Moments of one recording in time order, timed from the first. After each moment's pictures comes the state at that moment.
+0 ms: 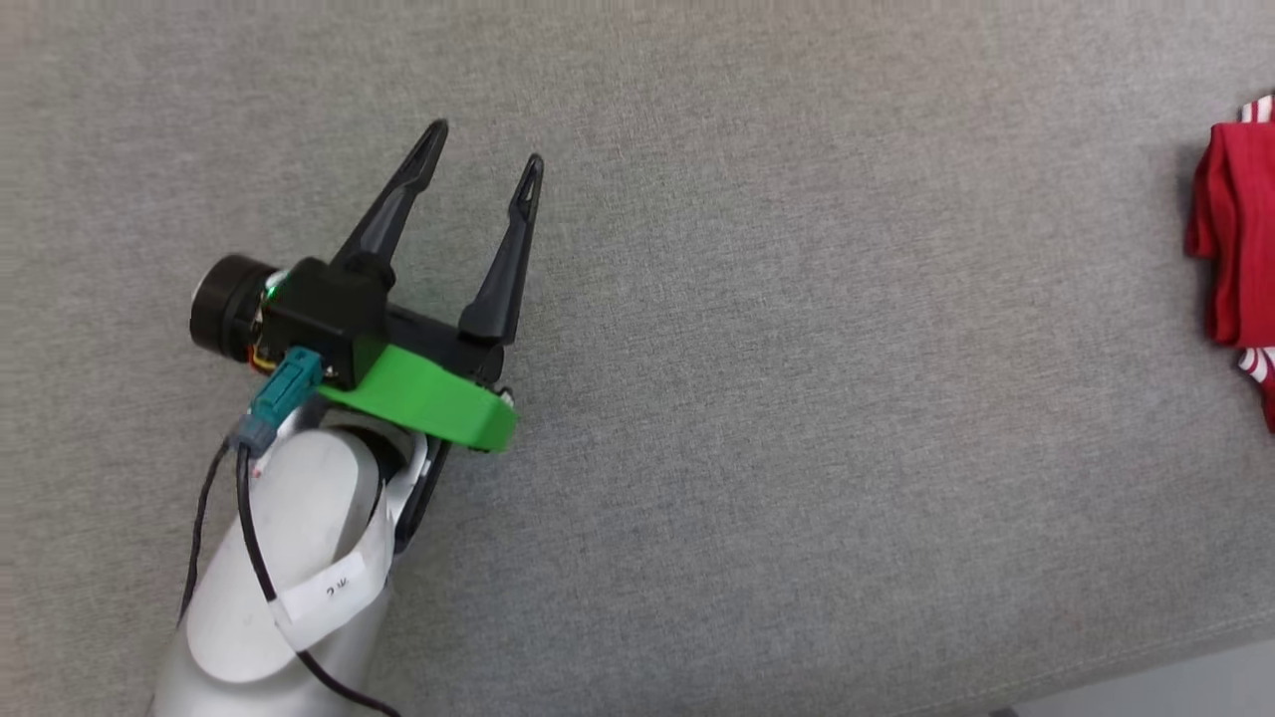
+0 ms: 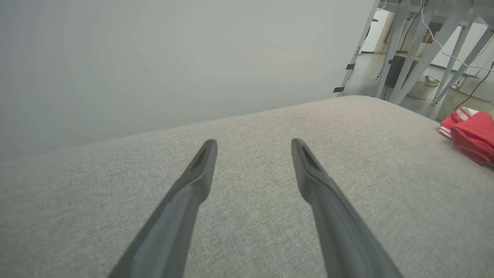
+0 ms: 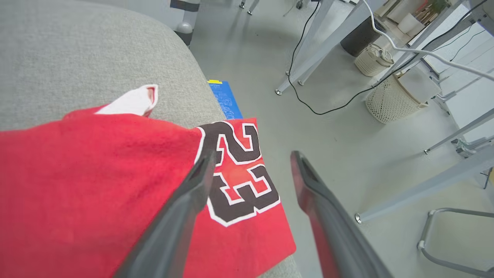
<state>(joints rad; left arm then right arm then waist) -0.48 0.26 -0.32 0.04 -0.26 -0.08 -0.19 -0.77 -0.48 -0.45 0.85 -0.13 0.13 -0.12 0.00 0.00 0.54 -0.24</state>
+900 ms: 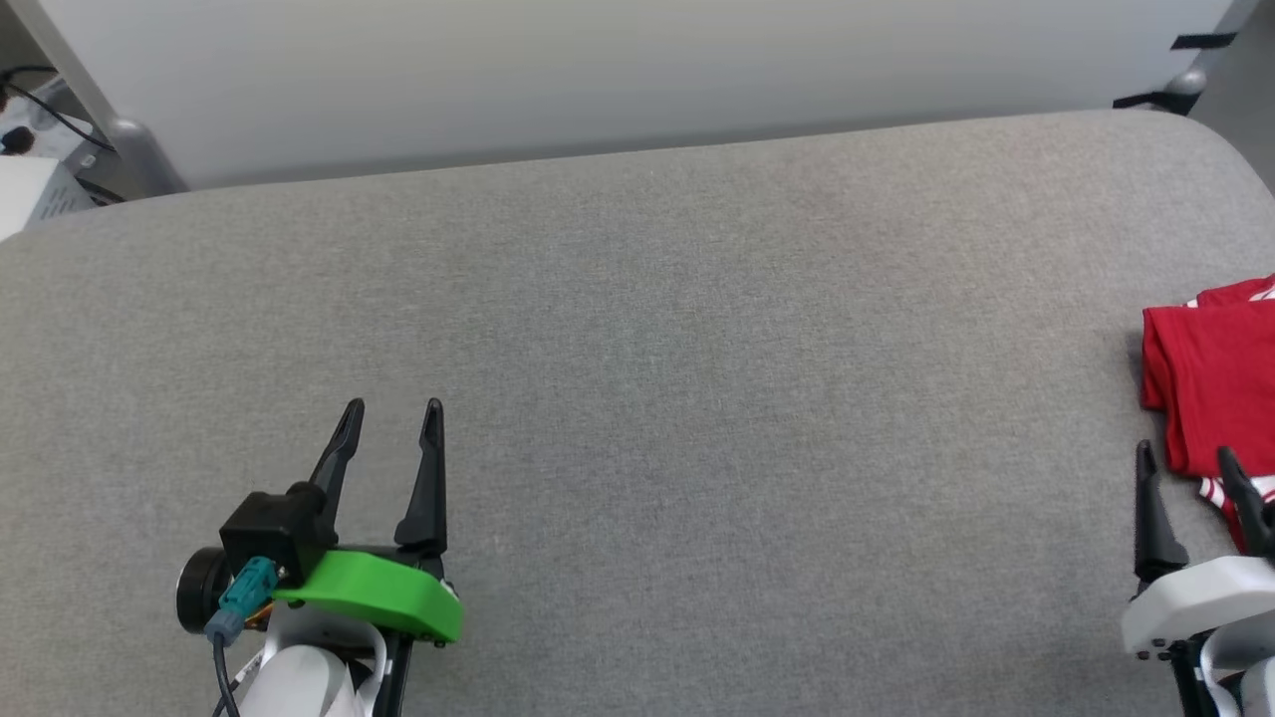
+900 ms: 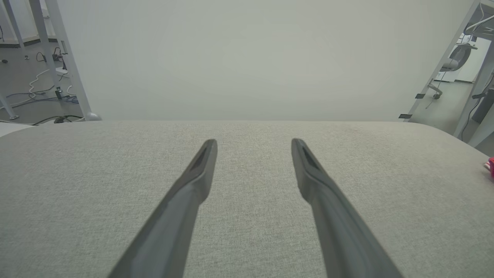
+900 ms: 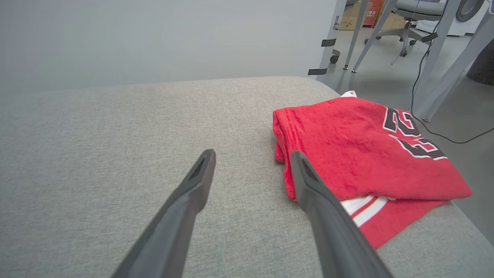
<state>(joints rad) -0.11 0.21 -0.20 0.12 -0.36 0.01 -0.26 -0.11 -0.20 -0.19 0.35 0.16 0.13 -0.24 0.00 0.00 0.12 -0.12</state>
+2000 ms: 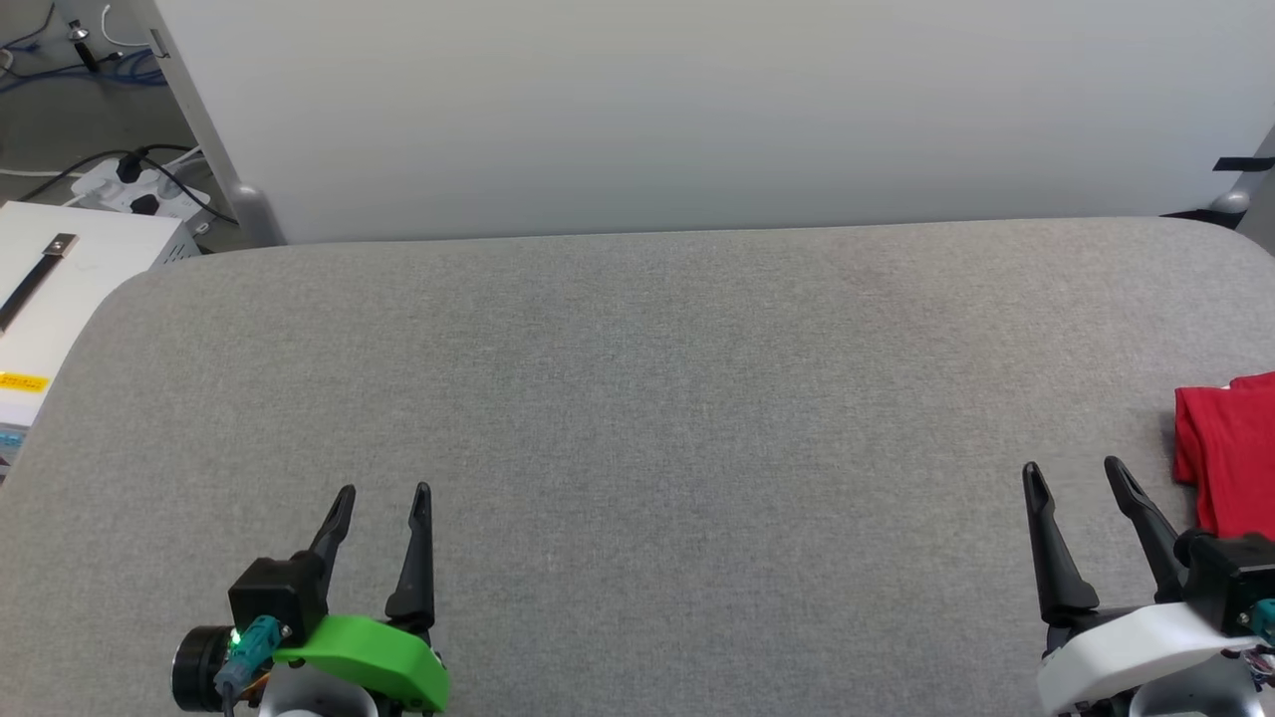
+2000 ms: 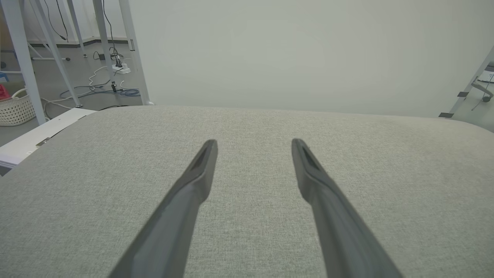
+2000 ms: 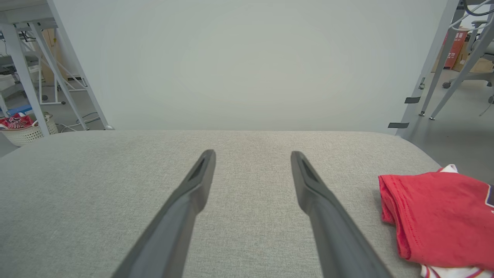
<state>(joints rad) -0.02 0.21 -0.17 0.20 -0.34 0.01 -0.26 0.12 -0.08 -0.04 -0.18 0.16 0.13 -0.01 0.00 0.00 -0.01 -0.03</state>
